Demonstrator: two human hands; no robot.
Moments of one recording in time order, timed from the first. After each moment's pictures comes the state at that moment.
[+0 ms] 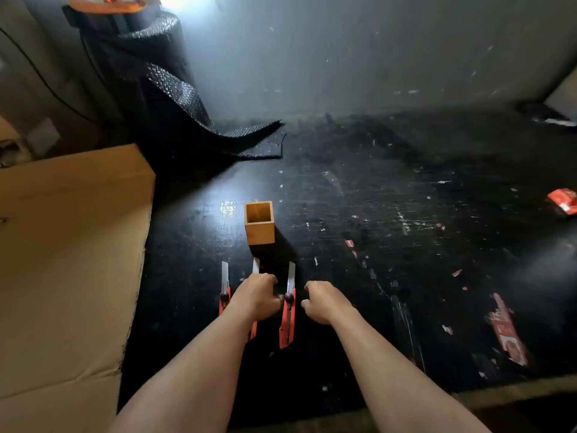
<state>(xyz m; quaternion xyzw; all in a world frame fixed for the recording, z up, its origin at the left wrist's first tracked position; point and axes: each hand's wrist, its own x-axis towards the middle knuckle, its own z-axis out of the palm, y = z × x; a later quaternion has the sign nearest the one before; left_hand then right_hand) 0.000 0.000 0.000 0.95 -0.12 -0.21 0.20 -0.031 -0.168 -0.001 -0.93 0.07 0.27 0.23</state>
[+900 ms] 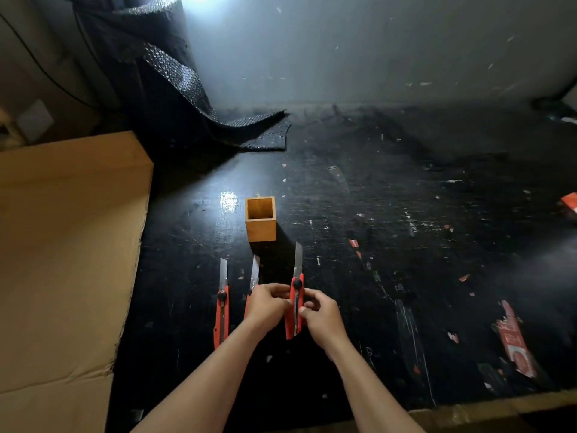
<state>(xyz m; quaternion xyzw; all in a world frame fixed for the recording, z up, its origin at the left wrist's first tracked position) -0.012 -0.016 -0.039 0.79 0.11 -0.26 0.55 -0.059 -0.156 -0.037 -0.72 0.25 0.14 0.63</state>
